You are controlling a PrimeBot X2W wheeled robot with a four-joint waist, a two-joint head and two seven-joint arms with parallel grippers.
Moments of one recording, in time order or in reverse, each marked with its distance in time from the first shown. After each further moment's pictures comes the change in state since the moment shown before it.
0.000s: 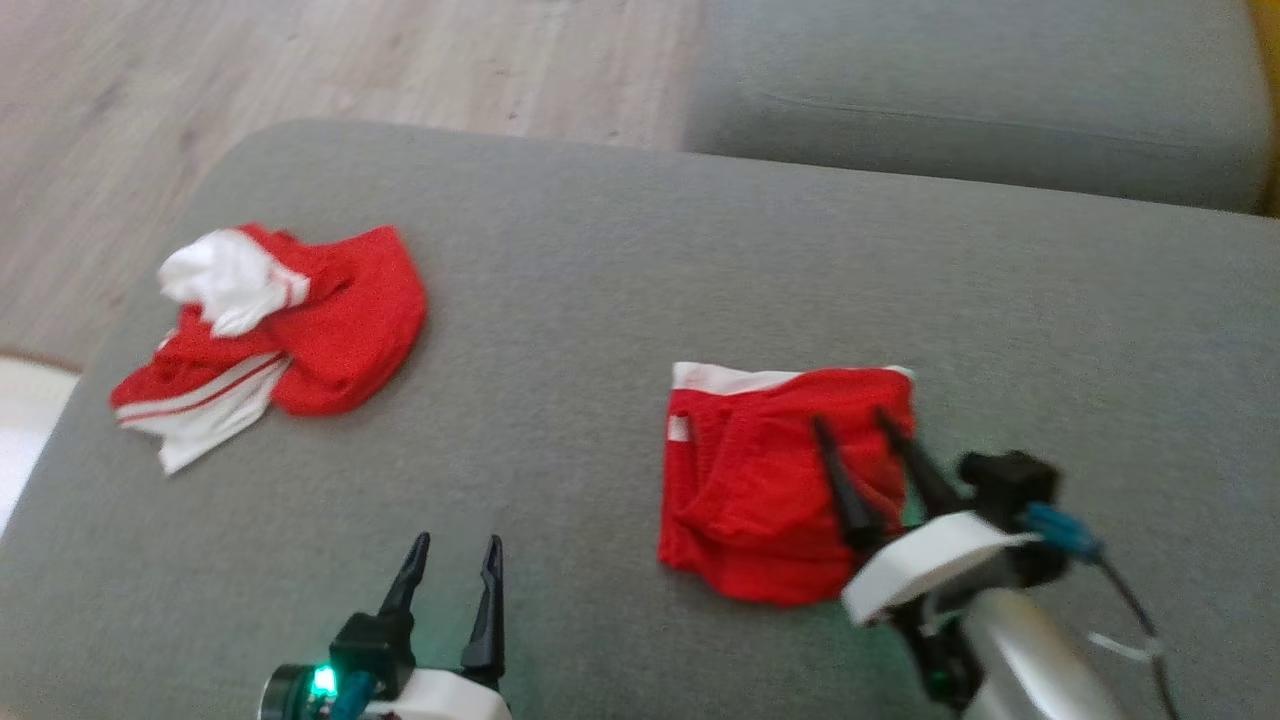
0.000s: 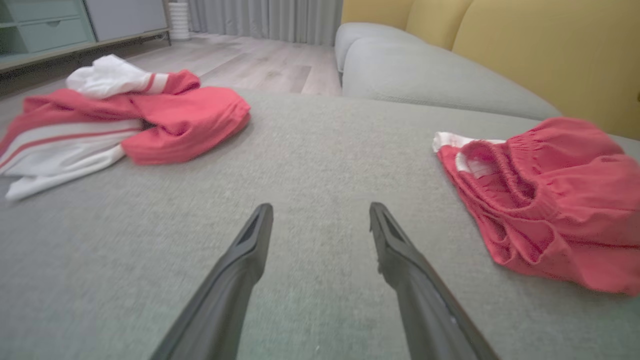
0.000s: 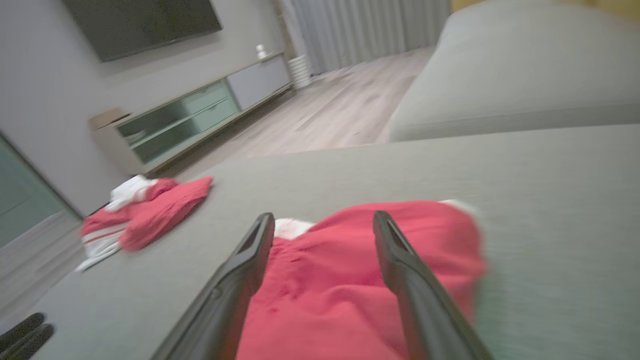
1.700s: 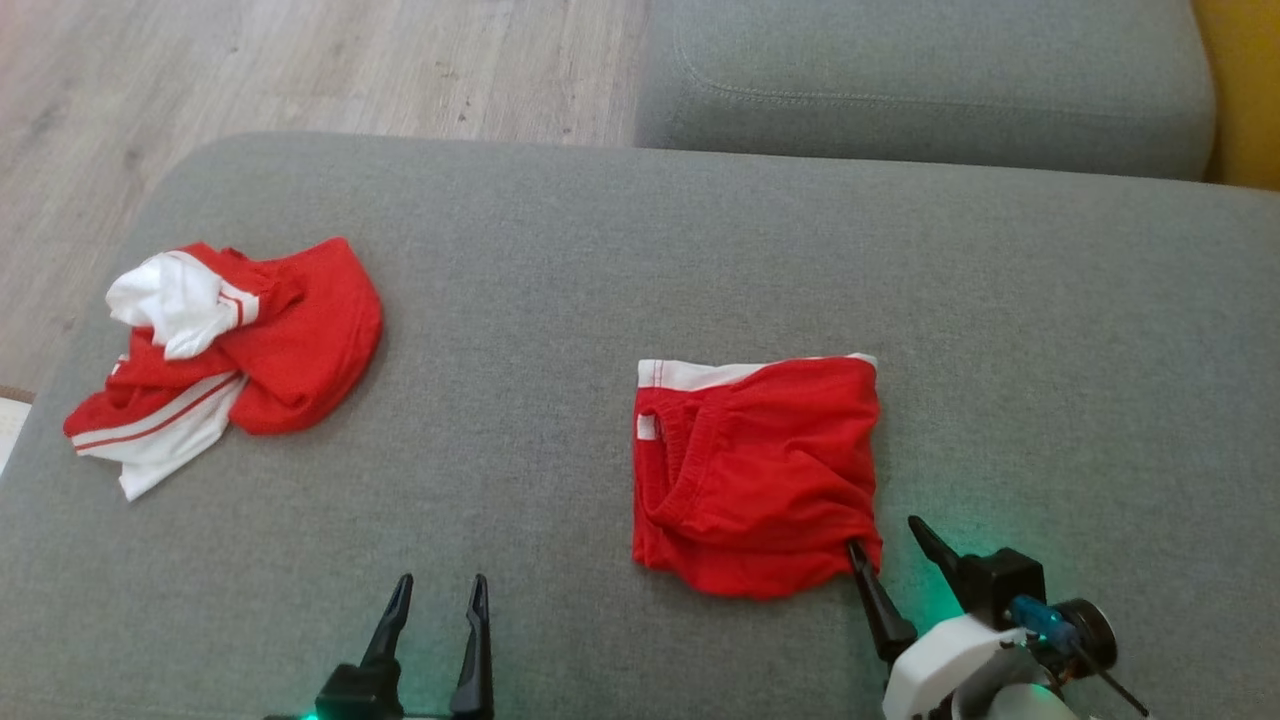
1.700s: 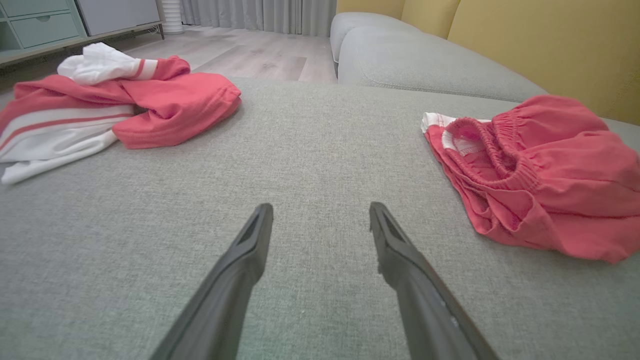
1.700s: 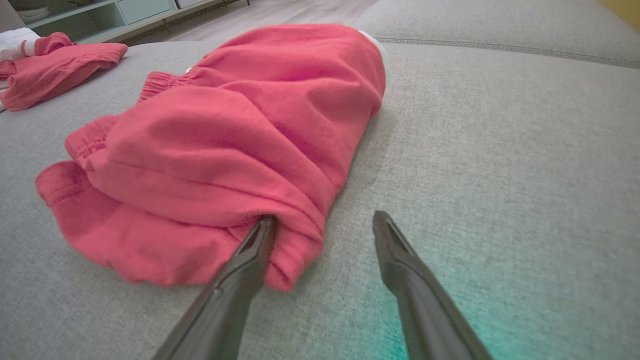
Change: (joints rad) left arm 0.113 0.001 0.035 -0.100 0.033 0.024 0.000; right arm 0.139 0.004 -0.203 0.089 -0.388 0.000 -0.002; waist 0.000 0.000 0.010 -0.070
